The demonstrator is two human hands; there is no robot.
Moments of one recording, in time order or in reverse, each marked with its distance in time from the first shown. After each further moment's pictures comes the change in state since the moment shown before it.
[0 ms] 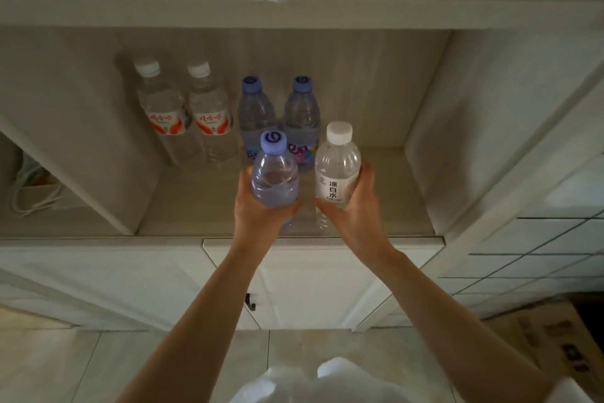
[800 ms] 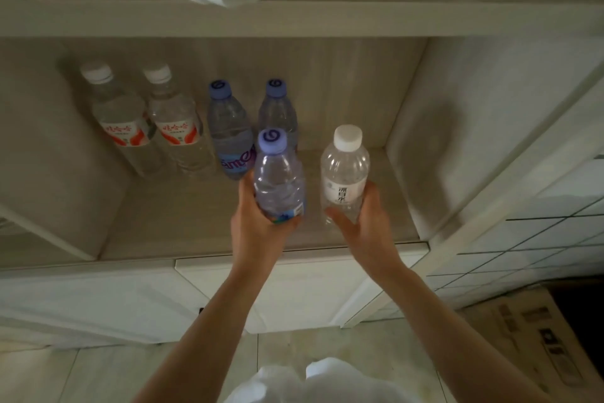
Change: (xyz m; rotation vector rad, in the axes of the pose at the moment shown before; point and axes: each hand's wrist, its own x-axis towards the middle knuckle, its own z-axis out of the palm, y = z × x) left_hand -0.002 -0.001 0.028 0.167 -0.064 0.081; right_hand 0.003 0.041 -0.030 -0.159 0.022 0.069
